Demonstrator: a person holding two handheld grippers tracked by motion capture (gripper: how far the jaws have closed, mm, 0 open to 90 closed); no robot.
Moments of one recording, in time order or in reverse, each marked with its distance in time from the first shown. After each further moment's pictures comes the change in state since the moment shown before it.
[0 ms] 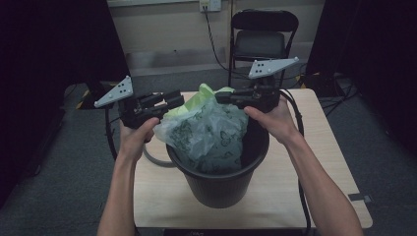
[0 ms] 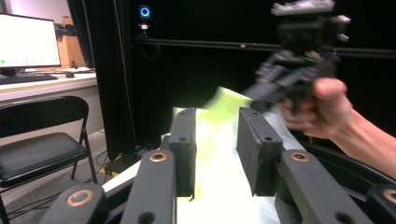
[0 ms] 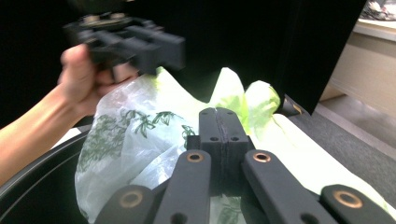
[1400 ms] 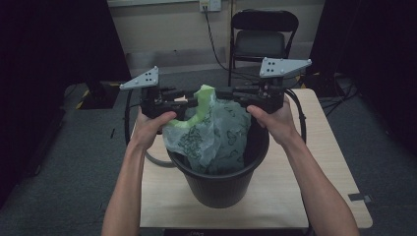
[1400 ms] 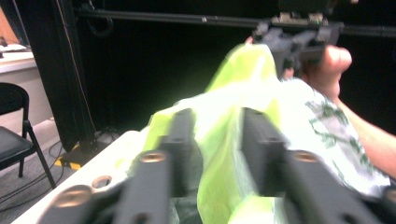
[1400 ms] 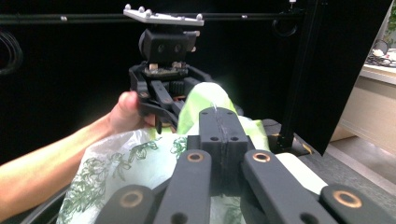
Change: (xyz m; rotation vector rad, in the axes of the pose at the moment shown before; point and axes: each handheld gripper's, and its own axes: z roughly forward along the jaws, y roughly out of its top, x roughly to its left) left arm 0.007 0.006 0.049 0.125 -0.205 0.016; right arm 0.007 0.005 -0.011 -0.167 0.045 -0.031
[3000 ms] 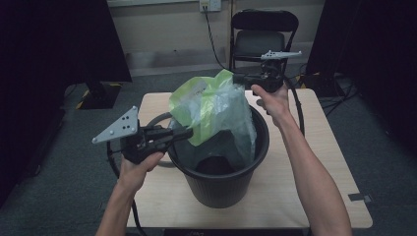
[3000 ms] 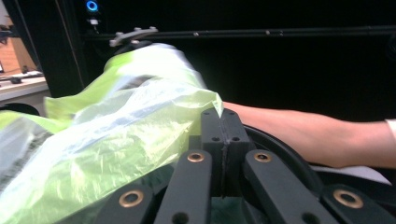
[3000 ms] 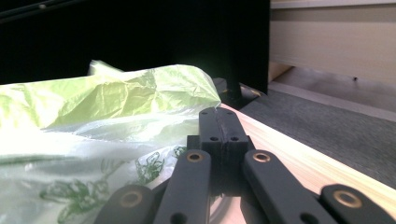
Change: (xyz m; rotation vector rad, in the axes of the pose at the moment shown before) left arm -0.101 -0.022 -0.041 -0.077 0.056 0.068; right arm -0.118 -0.056 0.011 0.113 -0.282 0.288
